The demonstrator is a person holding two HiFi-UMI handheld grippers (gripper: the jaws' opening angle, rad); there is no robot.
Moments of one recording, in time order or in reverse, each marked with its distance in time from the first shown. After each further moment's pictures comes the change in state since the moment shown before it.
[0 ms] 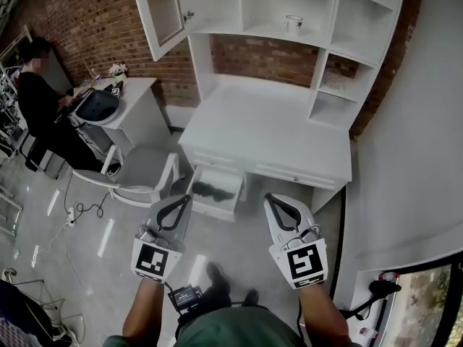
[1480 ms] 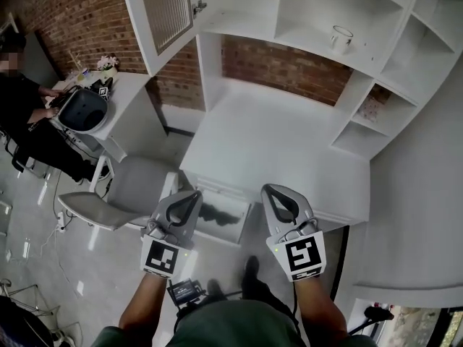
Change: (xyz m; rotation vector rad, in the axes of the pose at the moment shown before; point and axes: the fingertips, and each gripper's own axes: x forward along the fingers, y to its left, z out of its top) left arm 0.205 0.203 -0.103 0.013 0.022 -0.045; right arm 0.313 -0.090 -0.018 0.026 0.029 0.033
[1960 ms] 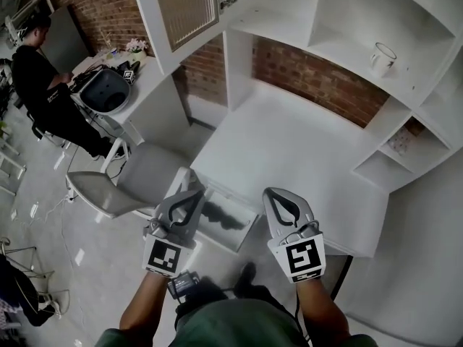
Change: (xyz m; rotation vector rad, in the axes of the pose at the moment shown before) left arm 0.062 0.022 -0.027 -0.027 0.110 0.163; right arm 0.069 -0.049 -0.037 0.002 -0.021 0.202
